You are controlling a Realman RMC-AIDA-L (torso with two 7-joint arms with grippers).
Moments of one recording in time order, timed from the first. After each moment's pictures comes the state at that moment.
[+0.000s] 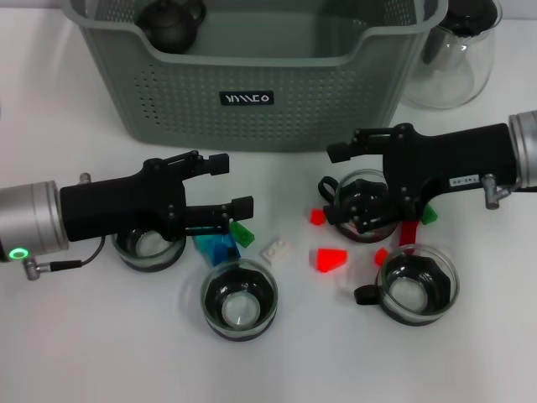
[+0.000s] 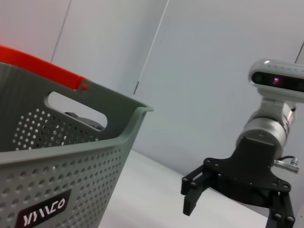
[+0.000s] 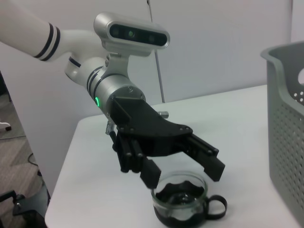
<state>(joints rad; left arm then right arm) -0.53 -2.11 0.29 0.47 2.25 1.74 -1.22 0.69 2.05 -0.87 -0.60 -2.03 -1.63 1.32</state>
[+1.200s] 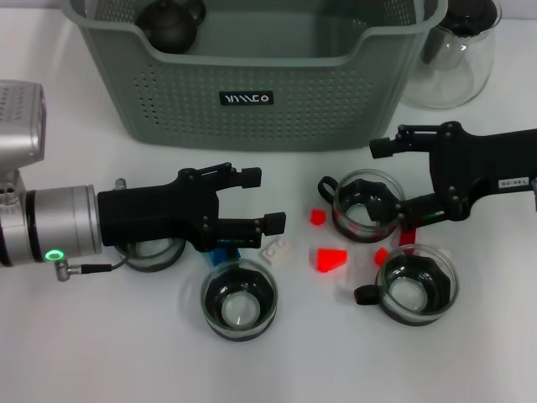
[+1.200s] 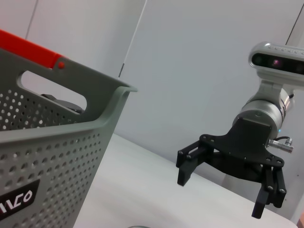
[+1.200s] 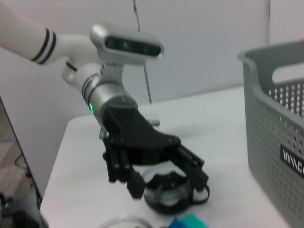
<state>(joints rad) -0.55 -2.15 0.37 0.46 2.25 1.69 -1.22 0.63 2.01 -0.79 -0.63 -2.06 -1.70 1.29</state>
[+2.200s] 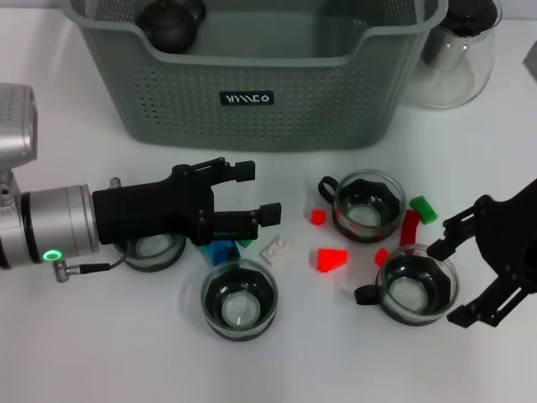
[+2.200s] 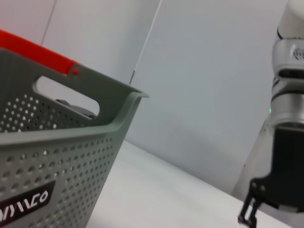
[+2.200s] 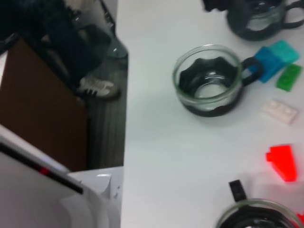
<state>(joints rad) -0.54 -2.15 0.34 0.46 2.23 1.68 -1.23 0.71 2.03 -1.09 -1.07 -2.45 -1.98 1.72</state>
